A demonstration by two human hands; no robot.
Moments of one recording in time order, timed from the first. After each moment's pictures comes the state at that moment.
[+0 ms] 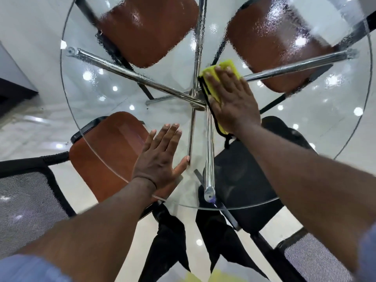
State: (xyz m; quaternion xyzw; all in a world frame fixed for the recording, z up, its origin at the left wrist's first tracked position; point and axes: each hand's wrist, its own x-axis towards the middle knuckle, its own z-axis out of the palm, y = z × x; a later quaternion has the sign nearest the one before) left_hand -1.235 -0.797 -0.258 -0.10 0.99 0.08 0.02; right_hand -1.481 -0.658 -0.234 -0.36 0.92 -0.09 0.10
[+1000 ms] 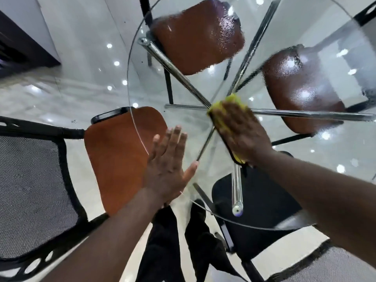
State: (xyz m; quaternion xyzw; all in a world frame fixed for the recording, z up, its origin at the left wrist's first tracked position) left_hand -1.160 -0.834 -0.244 -0.26 0.96 0.10 -0.05; right_hand -1.422 -0.717 -0.234 -0.60 0.80 0.02 0.03
